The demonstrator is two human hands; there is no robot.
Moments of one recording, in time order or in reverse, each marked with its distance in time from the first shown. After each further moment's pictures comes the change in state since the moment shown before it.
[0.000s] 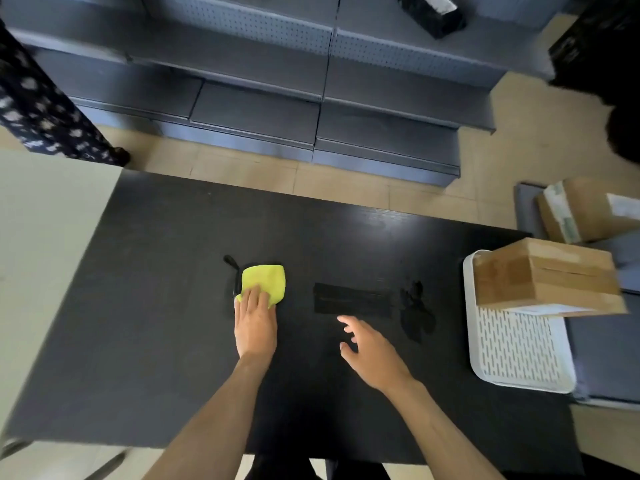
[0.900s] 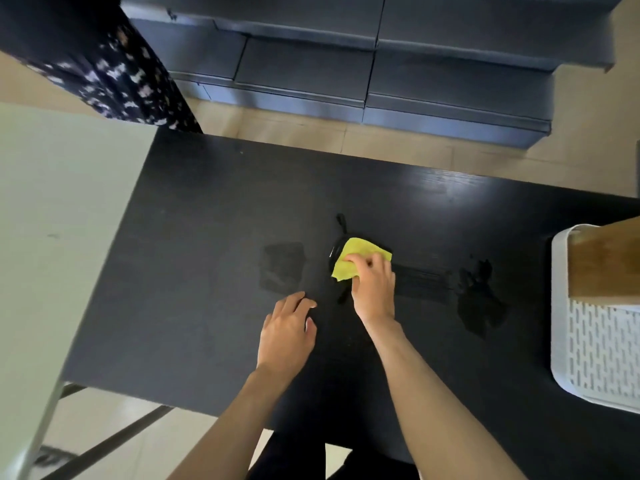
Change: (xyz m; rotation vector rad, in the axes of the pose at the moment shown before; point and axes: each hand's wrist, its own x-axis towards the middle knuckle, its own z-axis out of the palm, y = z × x) left_hand -0.059 0.012 -0.030 -0.019 -0.241 0.011; right_hand 0.139 -0.003 0.083 -0.066 0.386 -0.062
